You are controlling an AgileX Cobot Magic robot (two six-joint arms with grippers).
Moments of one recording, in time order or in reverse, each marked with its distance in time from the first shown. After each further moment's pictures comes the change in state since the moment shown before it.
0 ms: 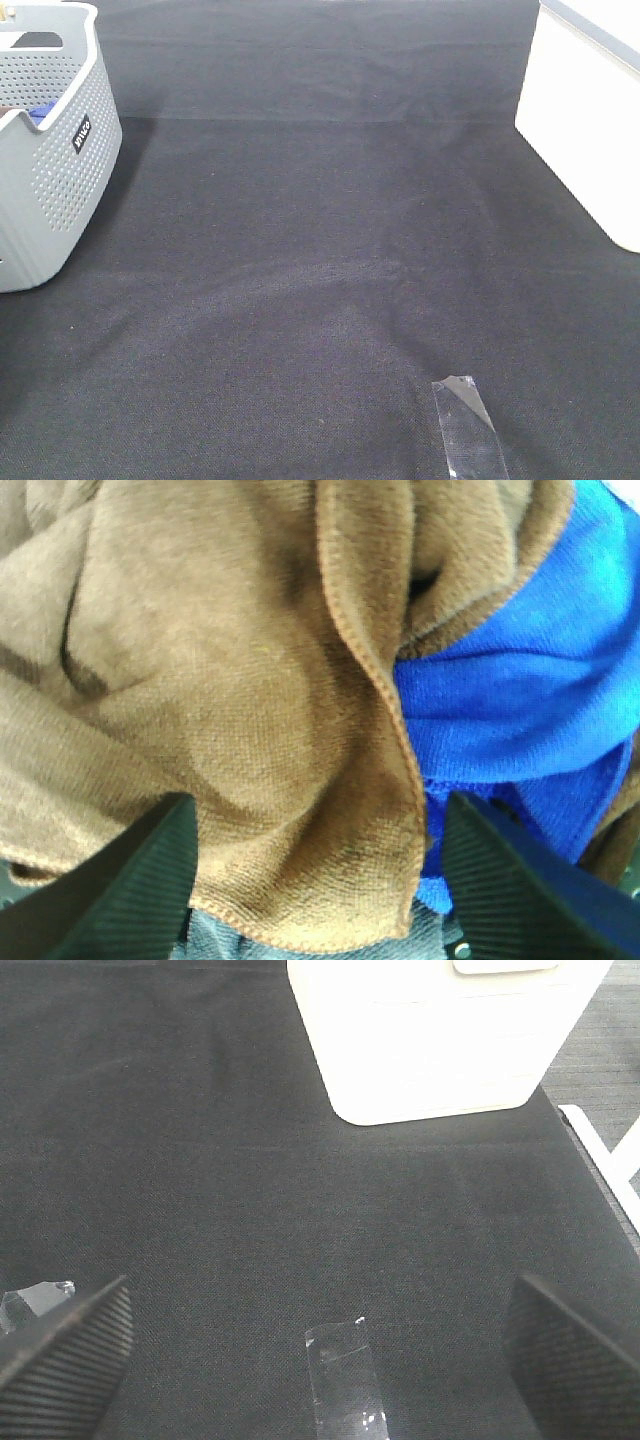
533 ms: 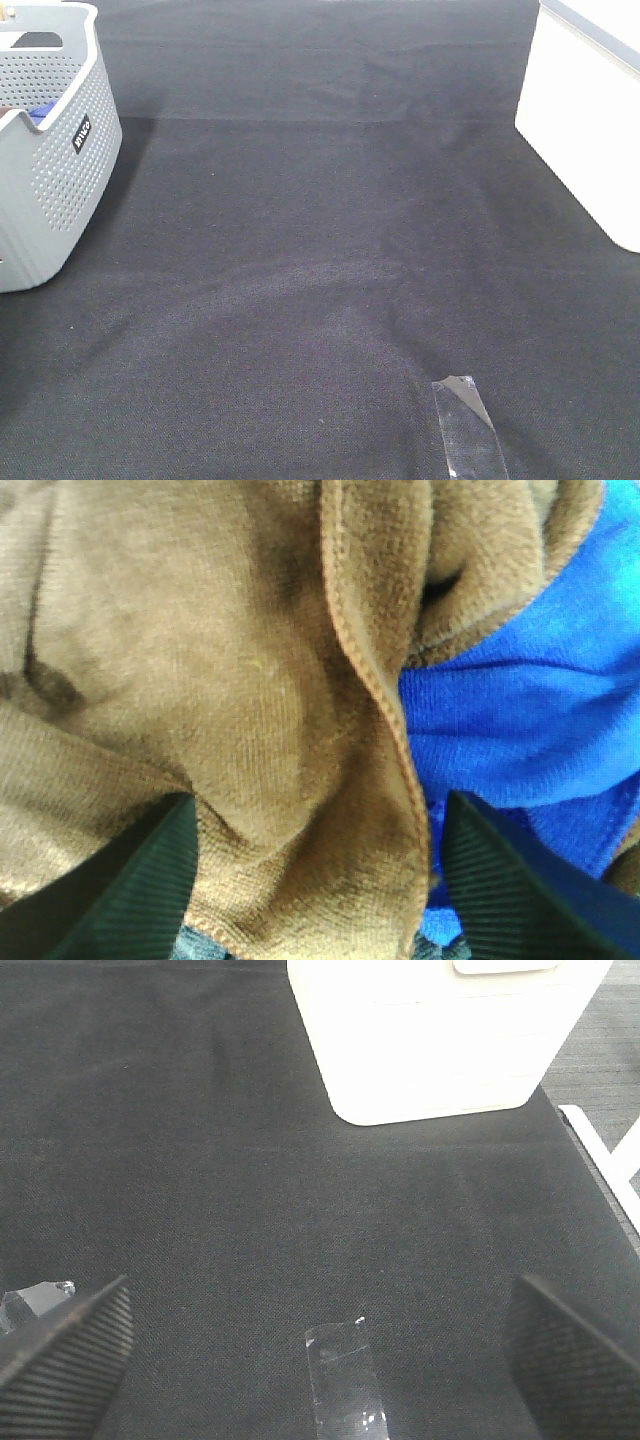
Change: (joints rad) left arm 0.000 0.031 0.001 -0.002 0.000 -0.064; right arm 0.000 0.000 0.000 0.000 0.000 0.000
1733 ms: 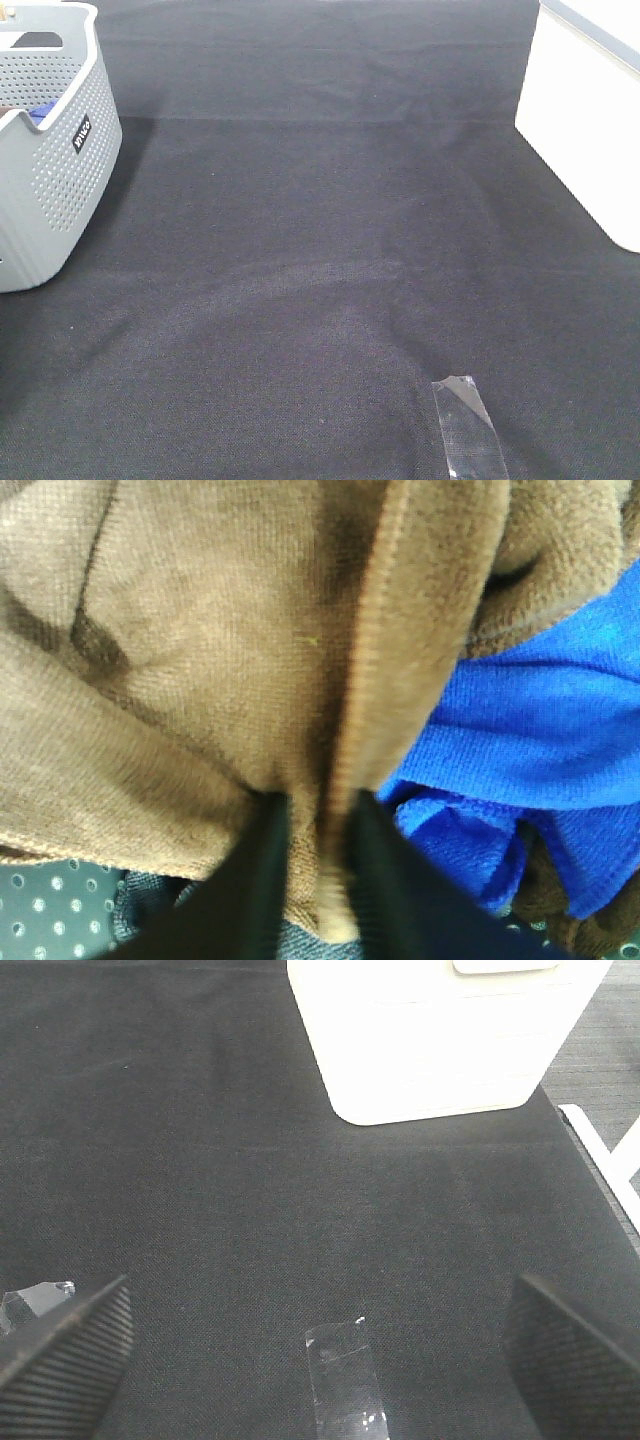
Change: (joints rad) left arm 0.000 0.000 0.000 0.038 0.000 -0.051; right arm 0.000 0.000 0.000 0.000 0.000 0.000
